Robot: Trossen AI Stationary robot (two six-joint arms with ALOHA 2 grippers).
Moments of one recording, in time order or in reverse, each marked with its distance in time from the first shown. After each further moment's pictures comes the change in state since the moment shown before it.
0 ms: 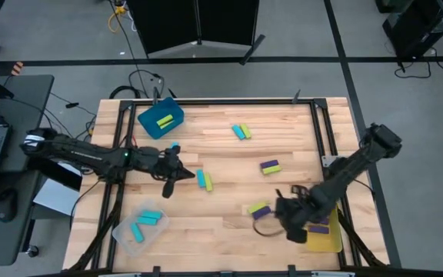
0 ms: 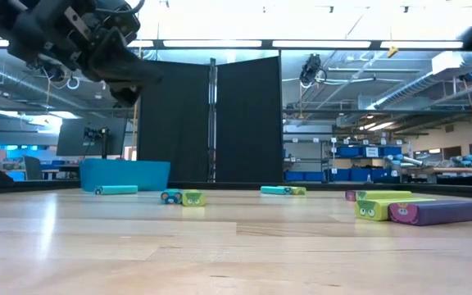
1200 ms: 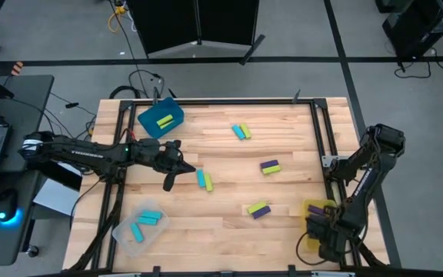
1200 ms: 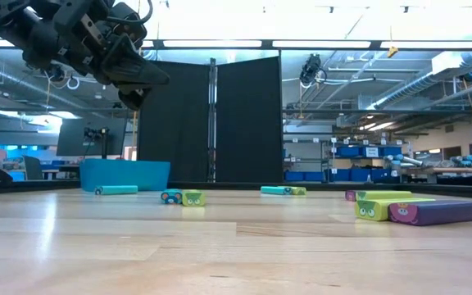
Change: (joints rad) left arm 0.129 0.000 0.000 0.024 0.134 0.007; right arm 0.446 -0.048 -0.335 0.307 -0.176 0.553
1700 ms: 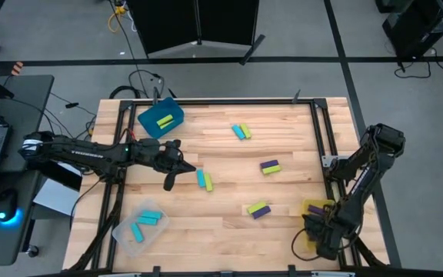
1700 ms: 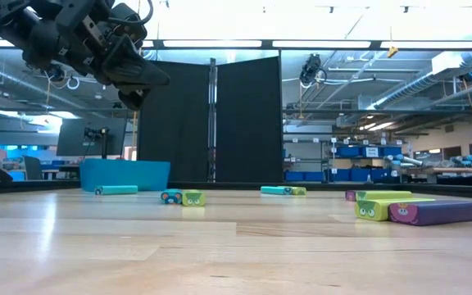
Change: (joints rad) left arm 0.000 0.000 0.000 -0.001 -0.015 -0.003; right arm -0.055 0.001 -0.017 -0.001 -0.075 -0.012
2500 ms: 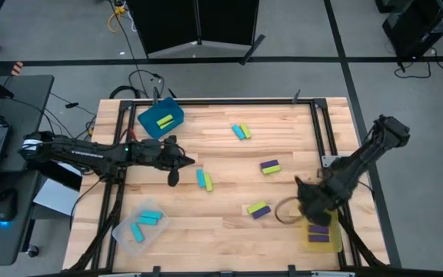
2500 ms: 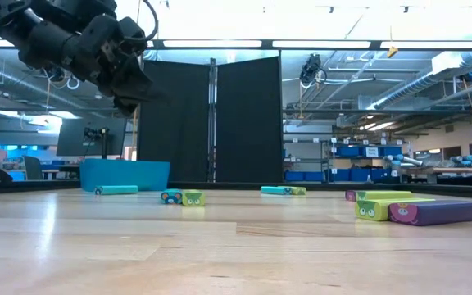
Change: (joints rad) left arm 0.000 0.000 0.000 -0.069 -0.195 0.002; right arm -0.352 -0.139 0.244 -0.683 0.113 -0.449
